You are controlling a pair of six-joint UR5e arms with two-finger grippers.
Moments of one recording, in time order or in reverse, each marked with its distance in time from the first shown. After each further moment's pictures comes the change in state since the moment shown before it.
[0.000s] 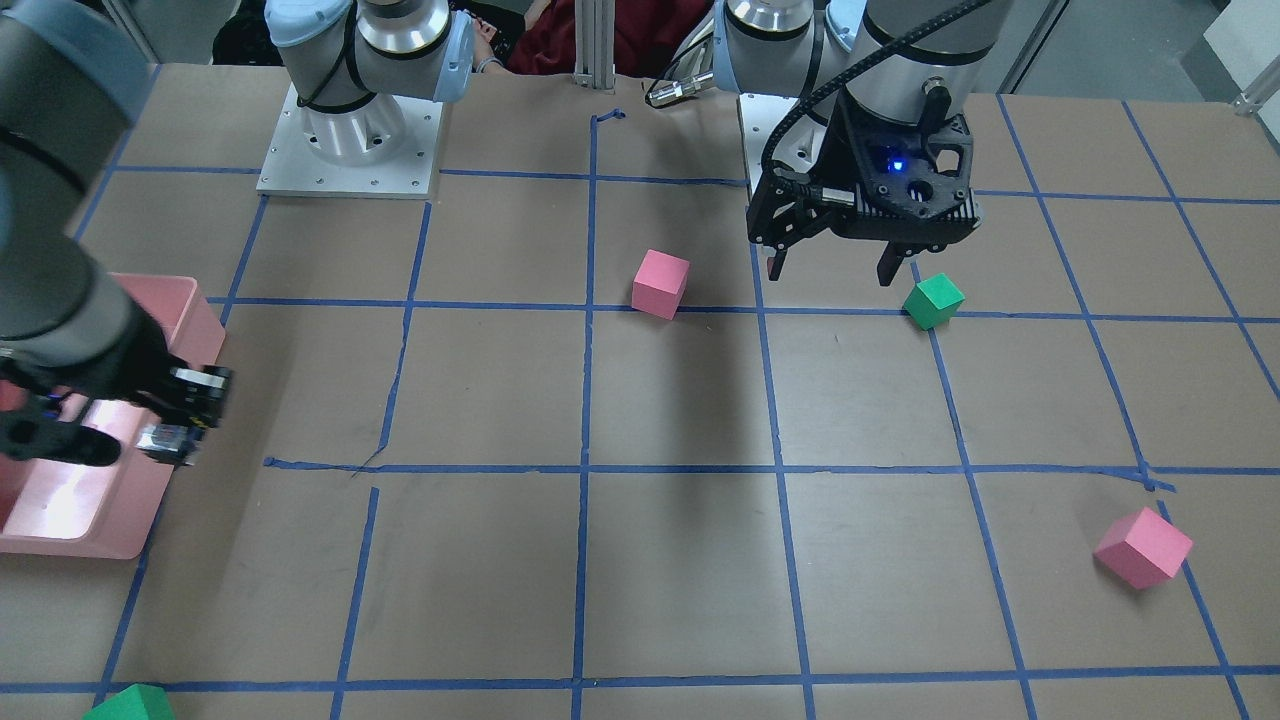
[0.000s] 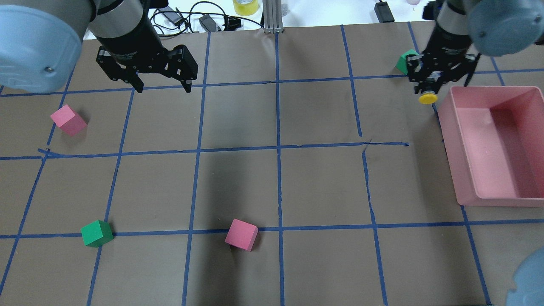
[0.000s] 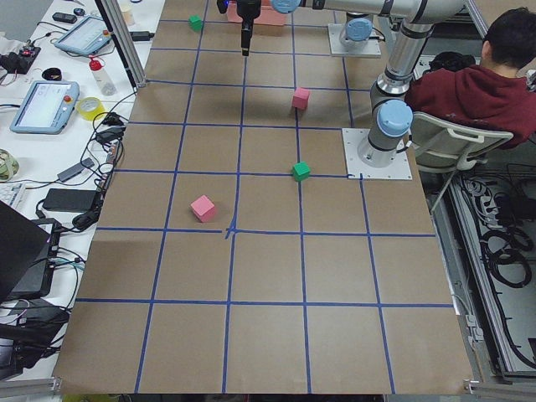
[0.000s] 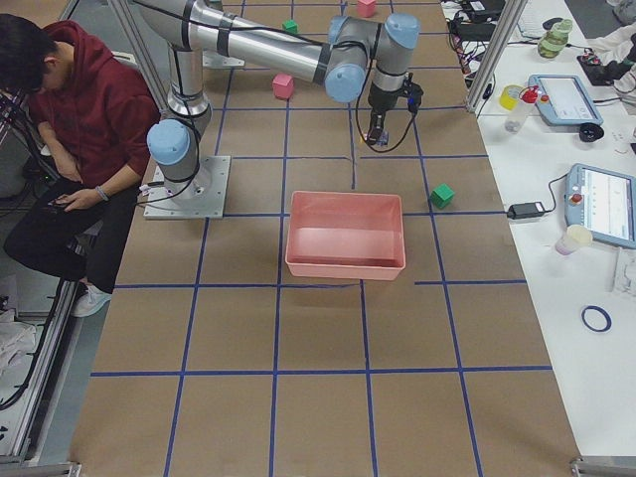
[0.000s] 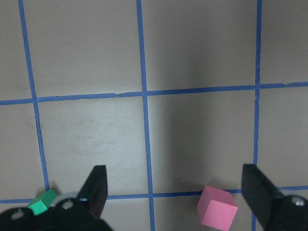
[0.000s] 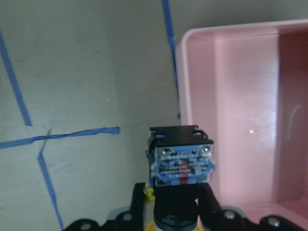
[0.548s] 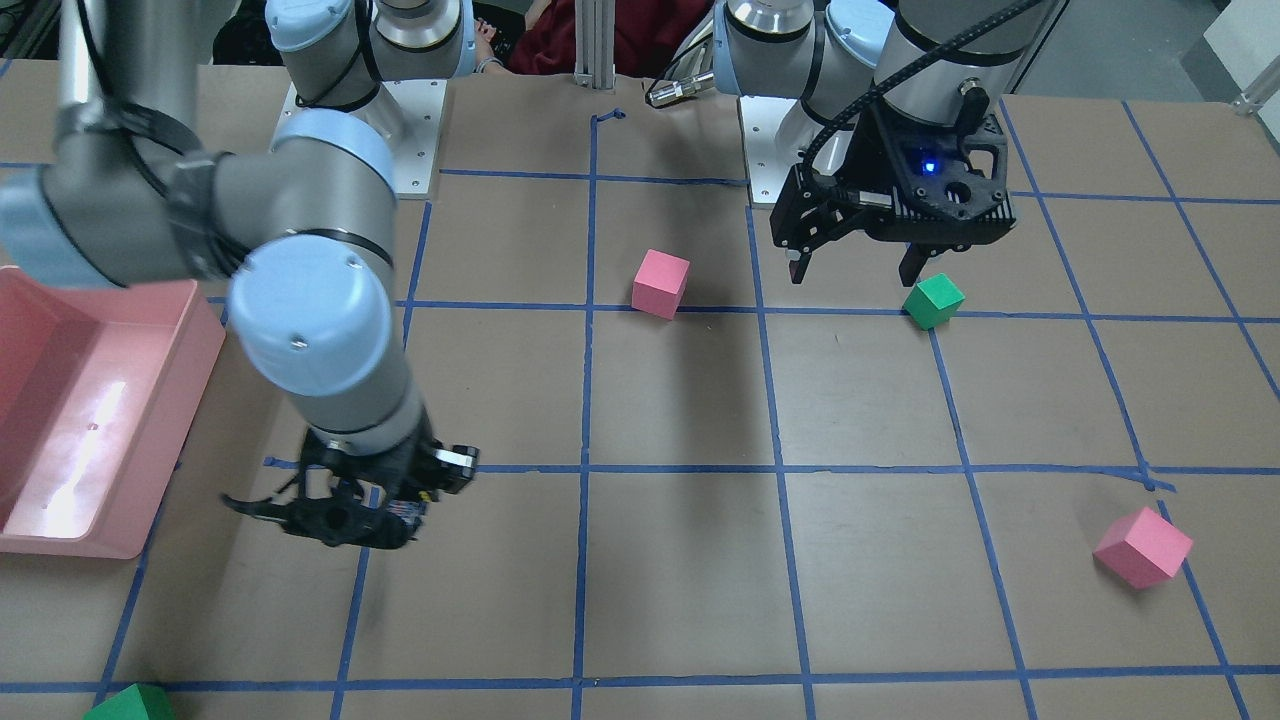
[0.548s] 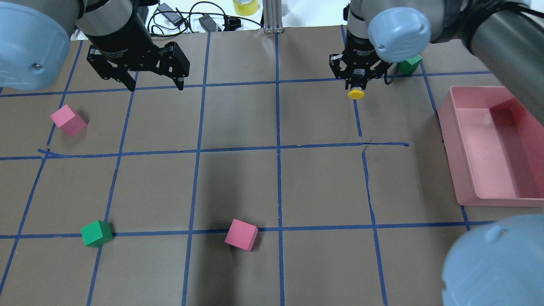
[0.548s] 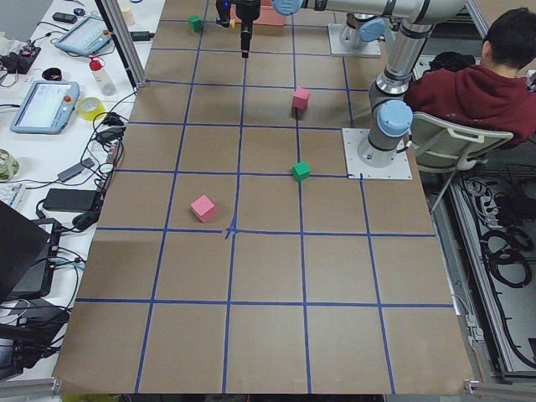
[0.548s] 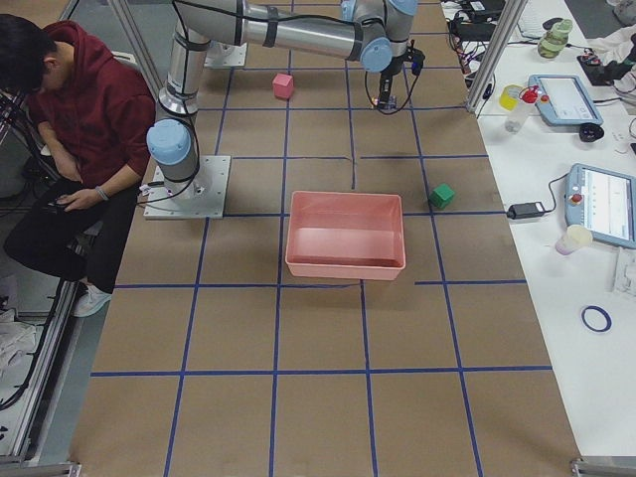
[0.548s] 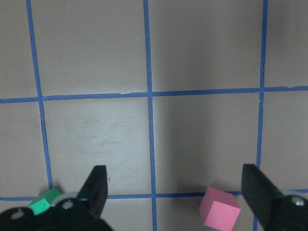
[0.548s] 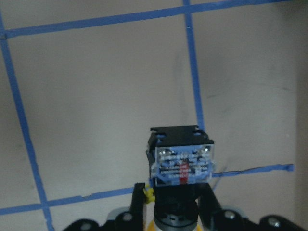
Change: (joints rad) left arm 0.037 0.004 0.000 -0.004 -0.005 0.001; right arm 0.254 0.211 -0.152 -0.092 0.057 0.266
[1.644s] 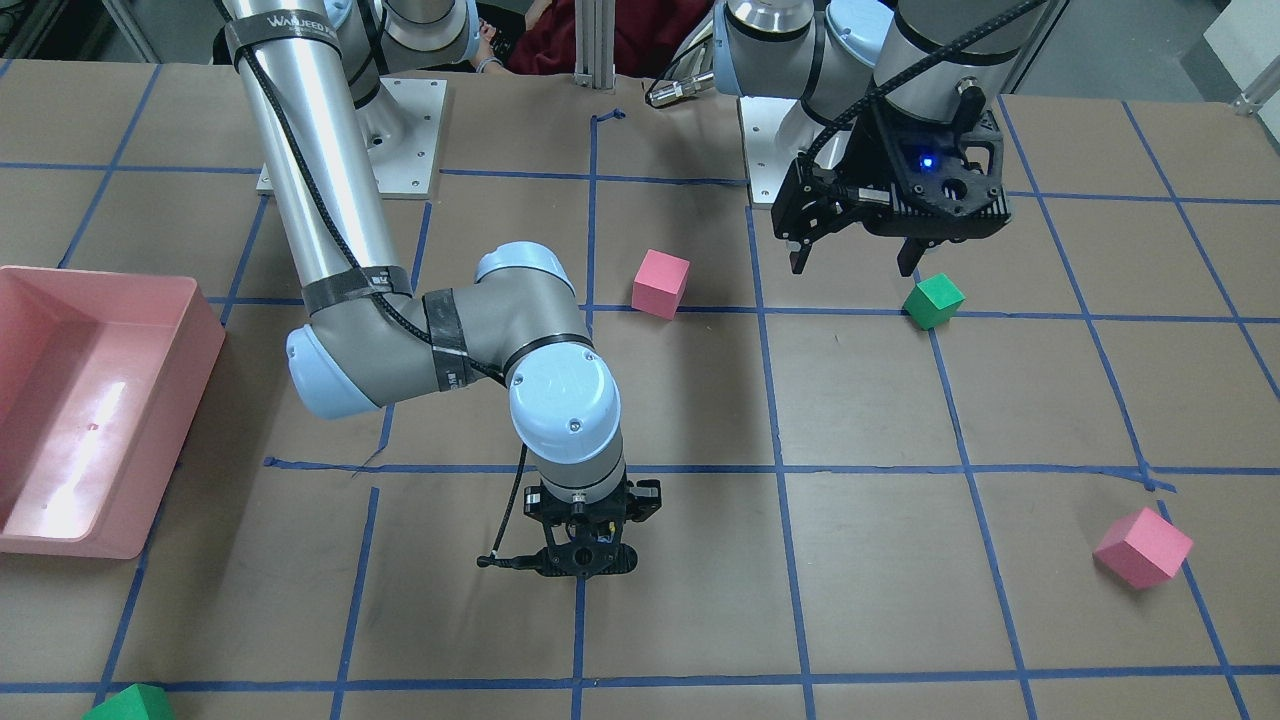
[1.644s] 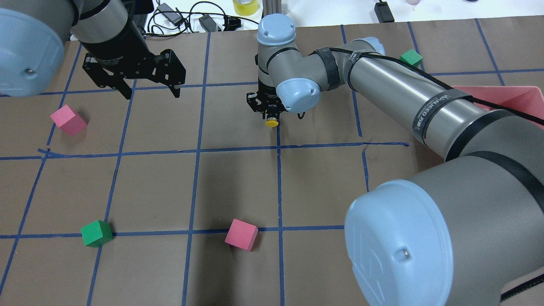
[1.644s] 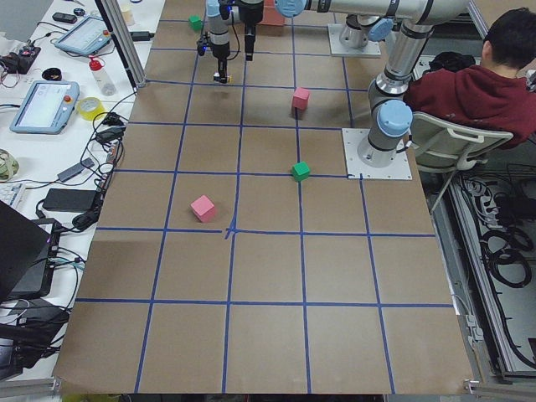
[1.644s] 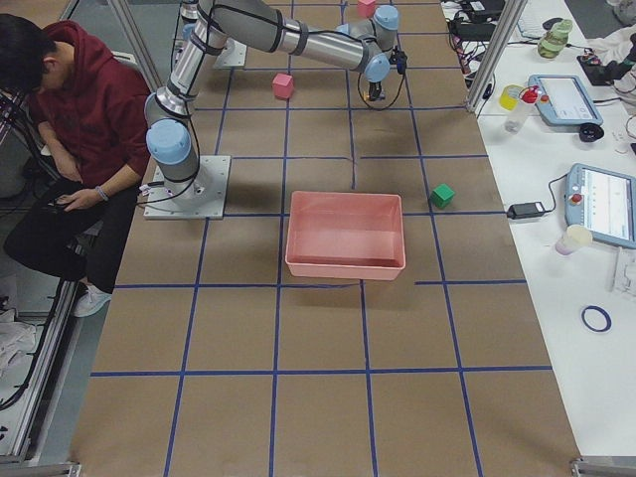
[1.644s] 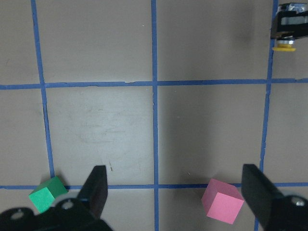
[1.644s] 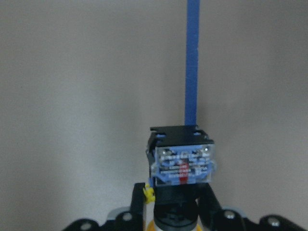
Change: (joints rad) left arm 0.002 0.018 -0.023 -0.023 0.002 -0.001; right arm 0.172 0.202 -0.008 -0.239 0.122 0.008
